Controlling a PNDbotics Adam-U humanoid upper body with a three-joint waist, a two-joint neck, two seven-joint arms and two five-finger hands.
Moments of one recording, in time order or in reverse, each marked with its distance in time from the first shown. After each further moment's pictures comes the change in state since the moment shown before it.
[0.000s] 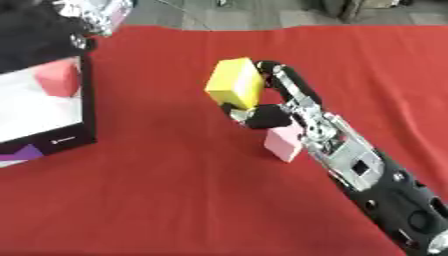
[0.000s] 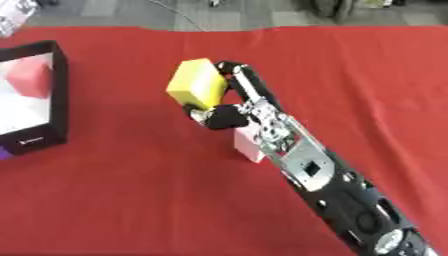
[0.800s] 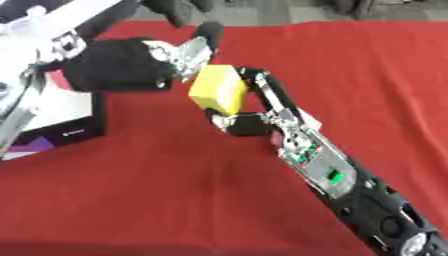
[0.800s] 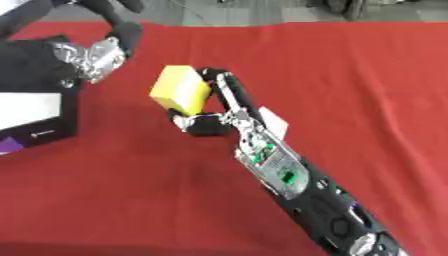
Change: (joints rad) left arm -0.059 -0.060 -0.085 0.048 -0.216 0.049 -0.235; right arm -0.003 0.093 0.041 0.081 0.070 -0.099 -0.079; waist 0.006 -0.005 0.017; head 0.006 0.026
